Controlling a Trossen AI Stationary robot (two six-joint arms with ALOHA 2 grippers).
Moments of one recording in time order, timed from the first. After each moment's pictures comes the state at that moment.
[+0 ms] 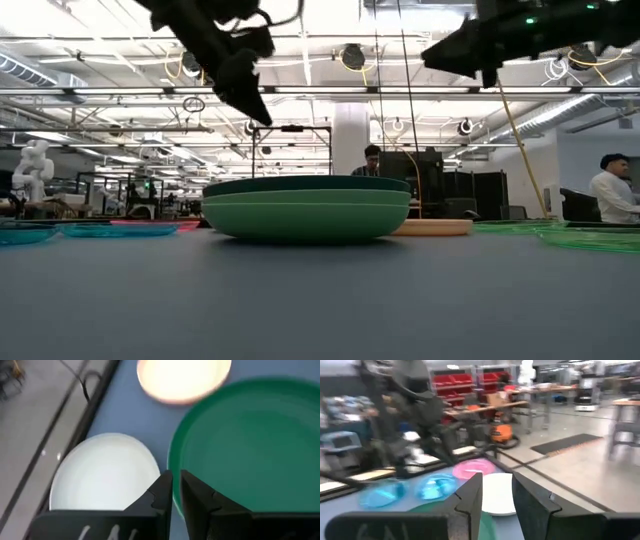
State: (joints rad) left arm 0.28 1.39 1.06 -0.45 -0.12 0.12; right arm -0.13 0.76 0.39 0.34 0.34 0.11
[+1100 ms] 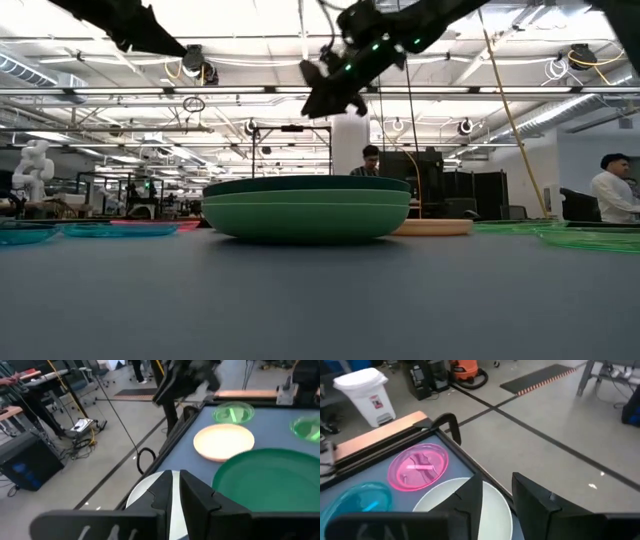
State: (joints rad) left arm 0.27 0.58 0.71 -0.42 -0.31 0.14; right arm -0.49 1.83 1.48 -0.06 0.13 0.18
